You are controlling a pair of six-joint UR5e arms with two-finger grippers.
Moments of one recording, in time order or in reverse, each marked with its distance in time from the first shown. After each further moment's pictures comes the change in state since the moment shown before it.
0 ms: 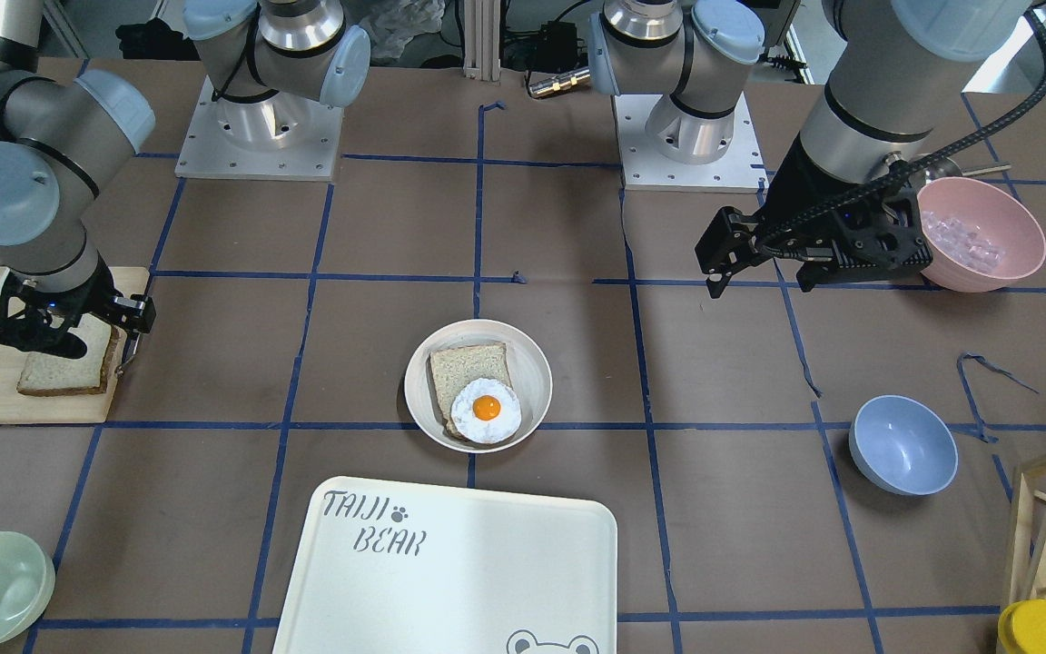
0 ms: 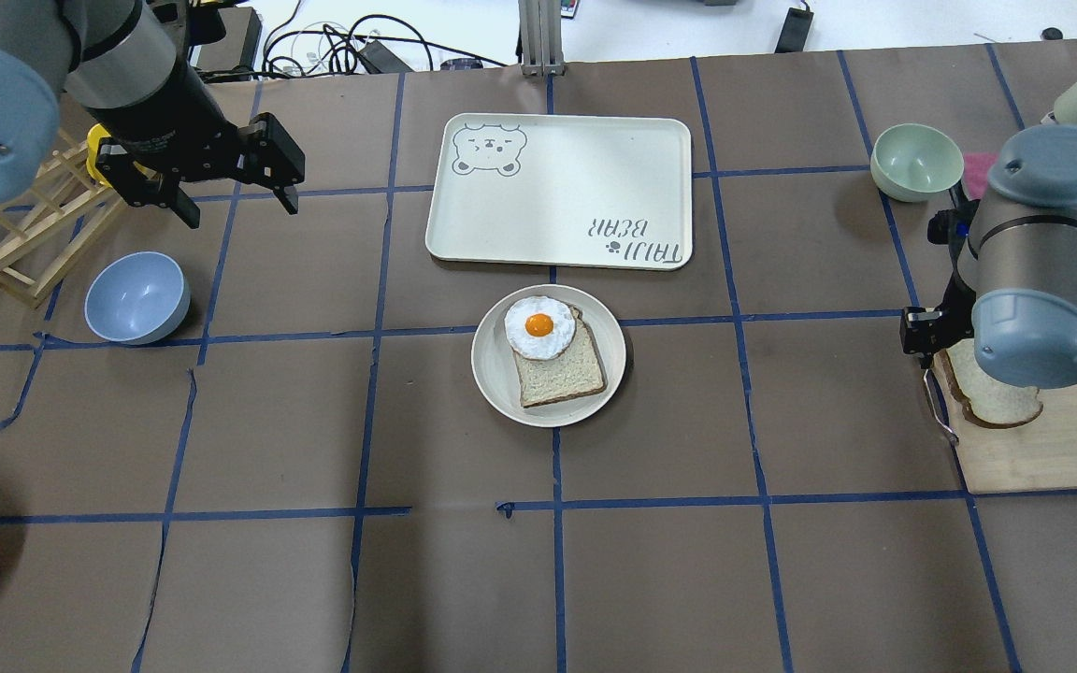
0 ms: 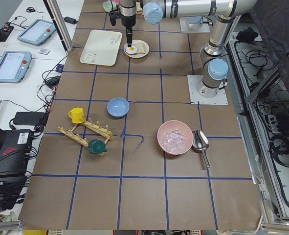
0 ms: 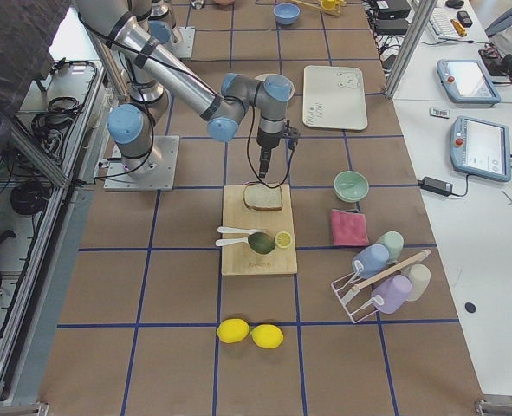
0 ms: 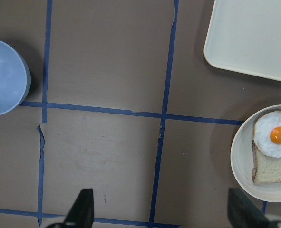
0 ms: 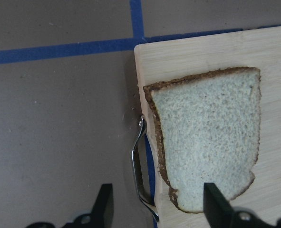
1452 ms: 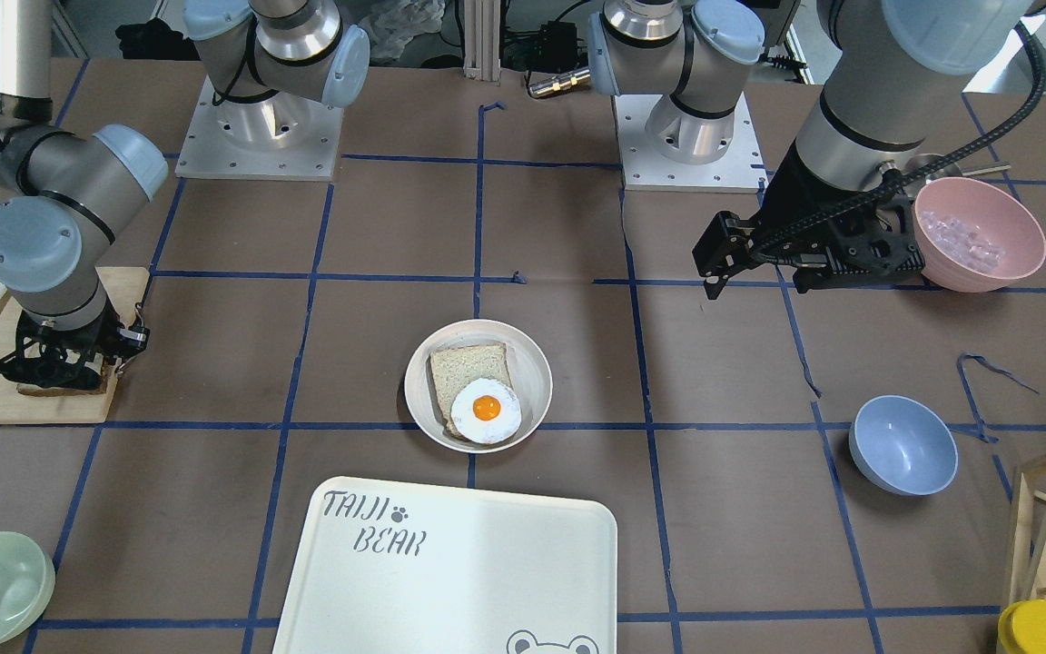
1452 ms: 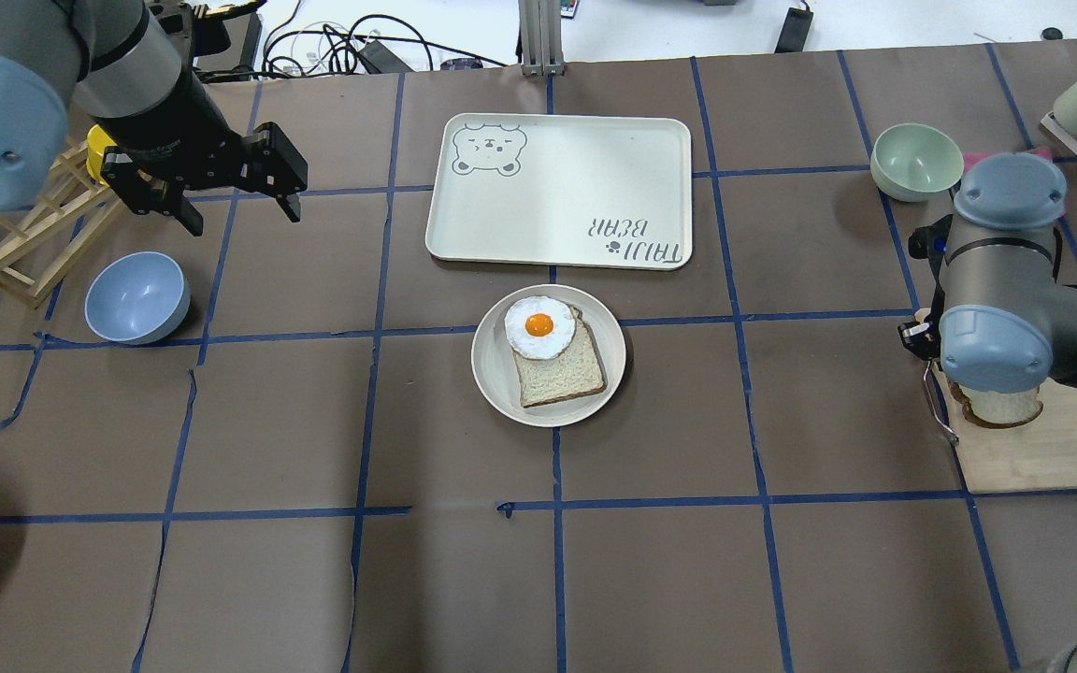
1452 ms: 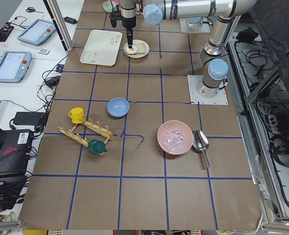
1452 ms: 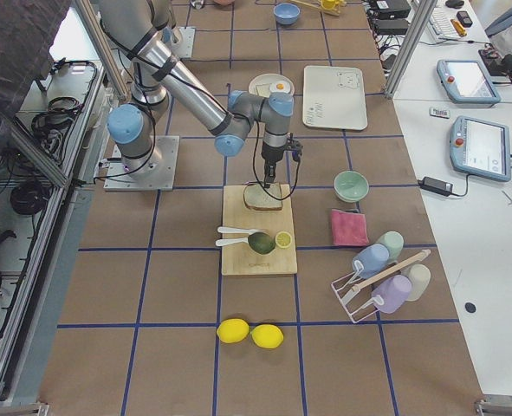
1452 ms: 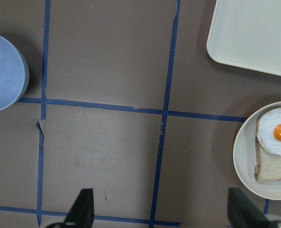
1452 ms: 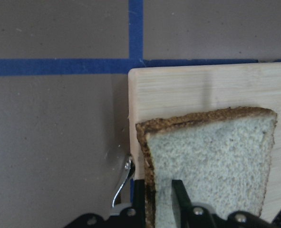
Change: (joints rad) left arm 0.000 0.000 -0.015 0.003 0.002 0.000; right arm 0.000 0.121 0.001 -0.157 -0.060 -0.111
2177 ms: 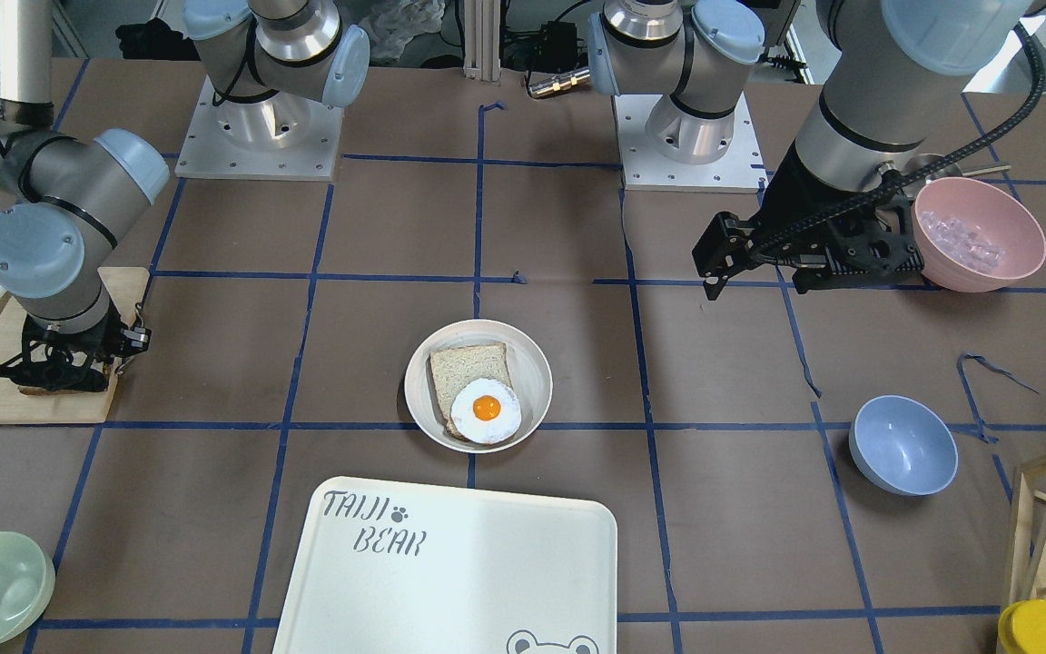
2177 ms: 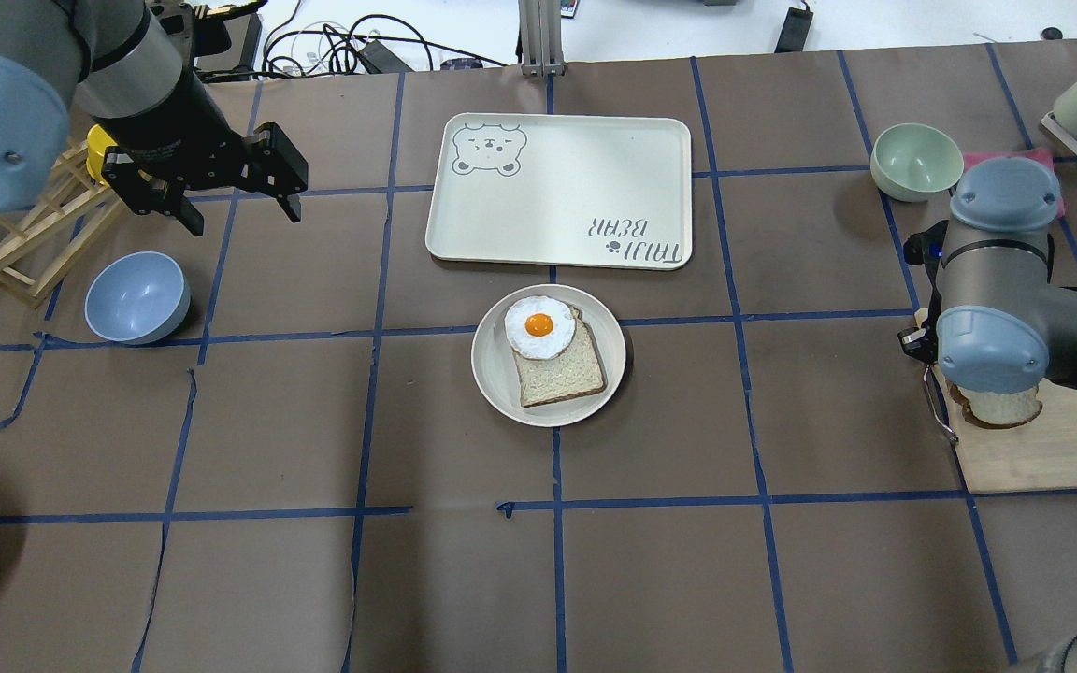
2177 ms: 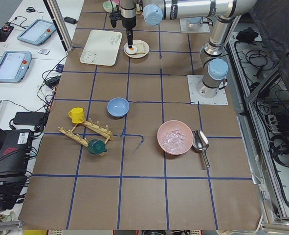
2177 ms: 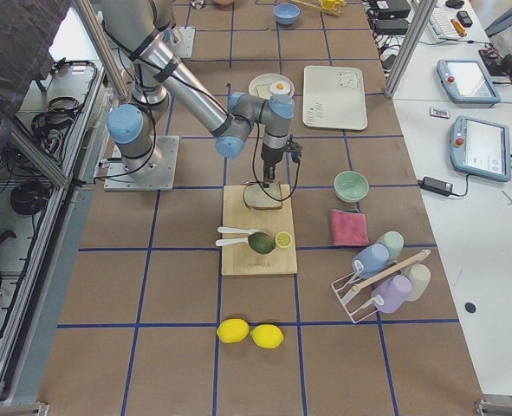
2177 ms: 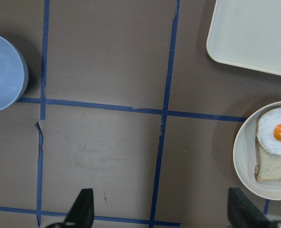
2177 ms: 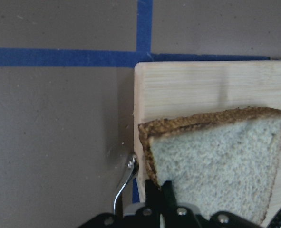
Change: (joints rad) left arm 0.000 0.000 -0.001 0.002 0.000 0.000; right arm 0.000 0.012 -0.003 0.007 -0.007 -0.017
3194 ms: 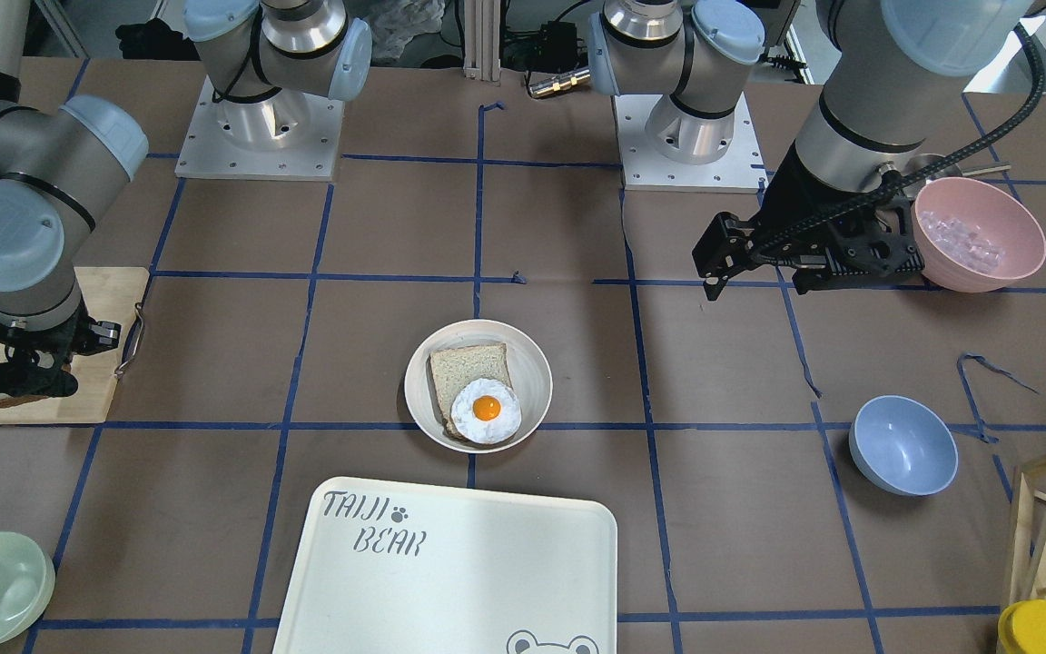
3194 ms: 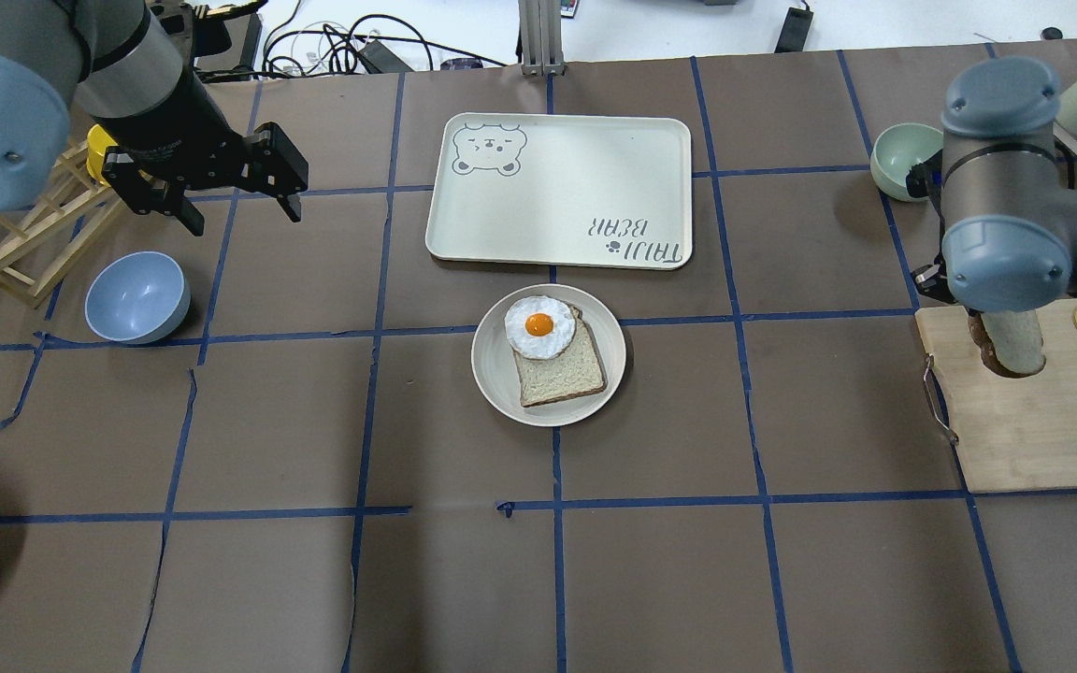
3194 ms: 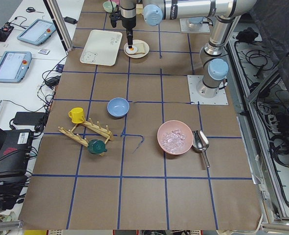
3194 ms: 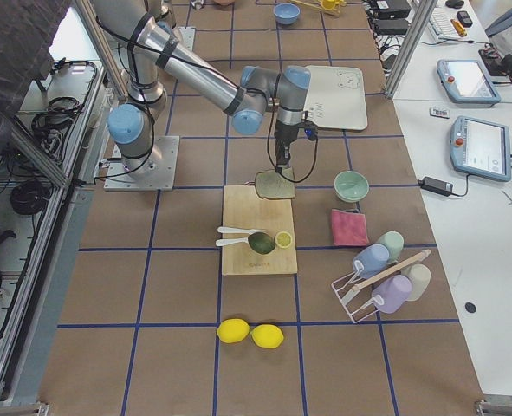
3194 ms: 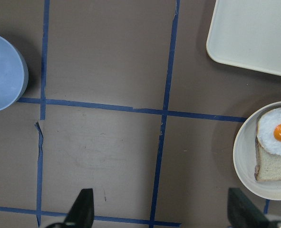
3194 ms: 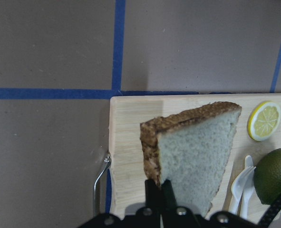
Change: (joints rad) left arm 0.000 0.000 0.000 0.001 0.000 0.001; right arm 0.116 -0.058 -0.222 0.276 -0.083 0.066
